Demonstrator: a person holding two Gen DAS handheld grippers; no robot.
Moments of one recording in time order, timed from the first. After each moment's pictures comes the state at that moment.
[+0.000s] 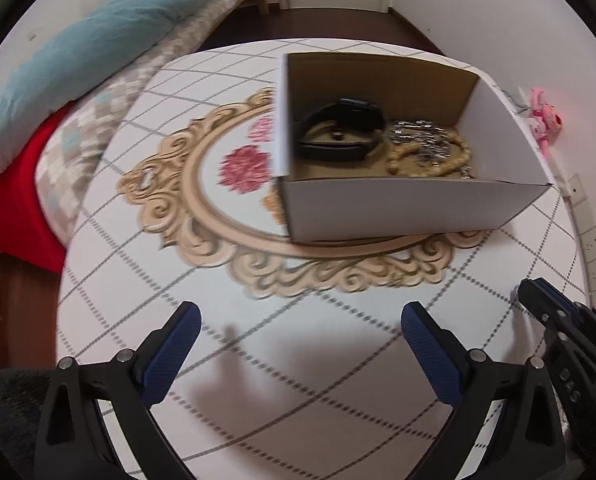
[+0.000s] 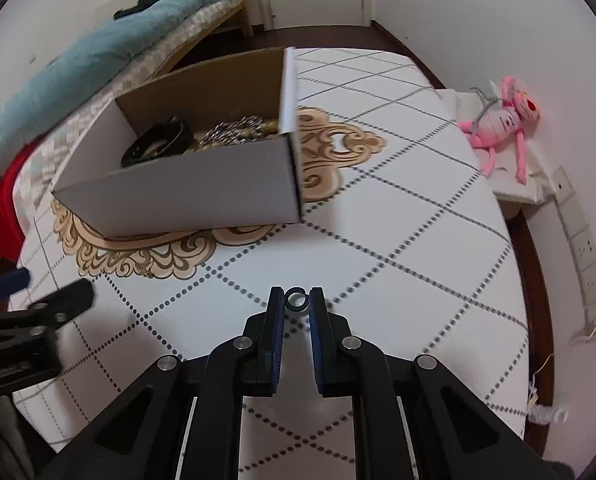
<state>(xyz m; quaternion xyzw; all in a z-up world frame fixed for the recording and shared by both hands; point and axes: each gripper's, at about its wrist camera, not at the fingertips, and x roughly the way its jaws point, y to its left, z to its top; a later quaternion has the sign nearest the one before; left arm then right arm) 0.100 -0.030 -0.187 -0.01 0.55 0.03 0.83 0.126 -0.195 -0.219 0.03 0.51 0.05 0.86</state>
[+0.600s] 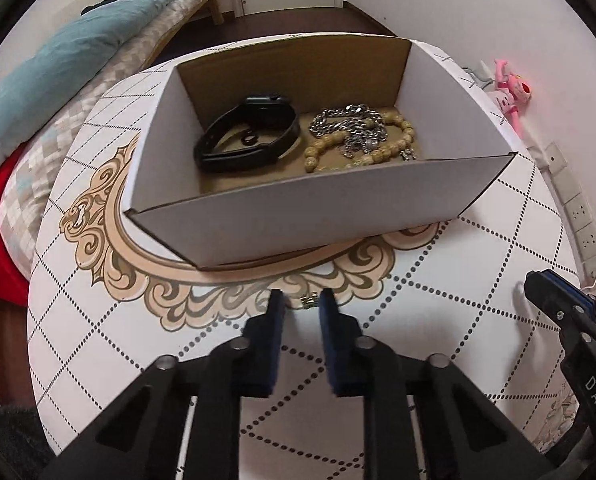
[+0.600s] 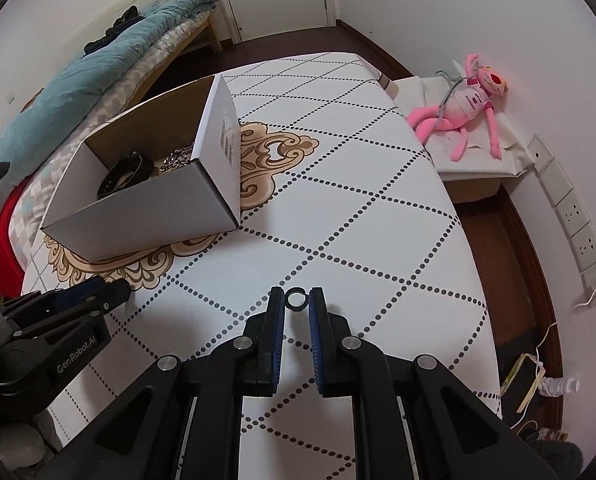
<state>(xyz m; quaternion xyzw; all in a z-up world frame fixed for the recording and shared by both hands) 0.116 -0.074 -0.203 0.03 0.55 -0.03 0.84 0.121 -0.234 -0.213 0.07 0.51 0.02 0.86</state>
